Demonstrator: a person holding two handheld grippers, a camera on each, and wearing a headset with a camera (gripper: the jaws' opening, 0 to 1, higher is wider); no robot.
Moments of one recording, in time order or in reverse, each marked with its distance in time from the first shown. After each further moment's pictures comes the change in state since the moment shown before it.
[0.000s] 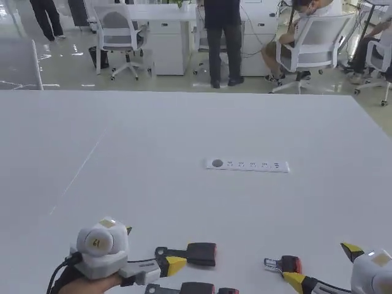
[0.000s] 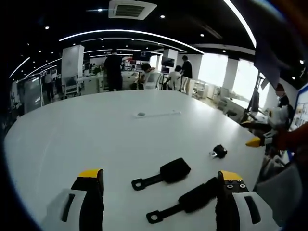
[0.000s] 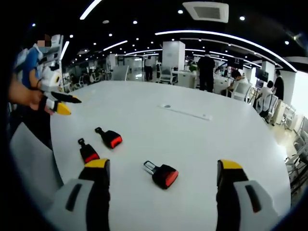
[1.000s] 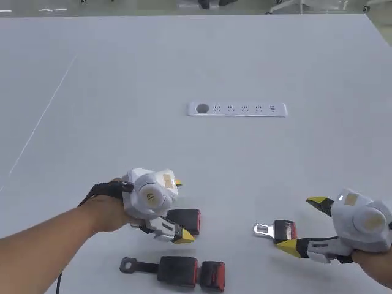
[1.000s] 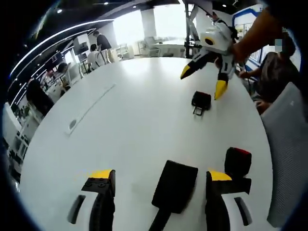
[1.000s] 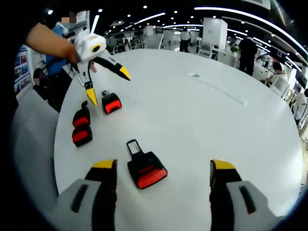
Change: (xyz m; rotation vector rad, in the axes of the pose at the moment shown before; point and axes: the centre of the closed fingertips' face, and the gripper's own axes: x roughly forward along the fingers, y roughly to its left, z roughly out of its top) left arm 0.161 -0.041 -0.015 0.584 0.290 -0.363; right arm 0.088 -0.038 -0.044 -0.148 0.214 0.268
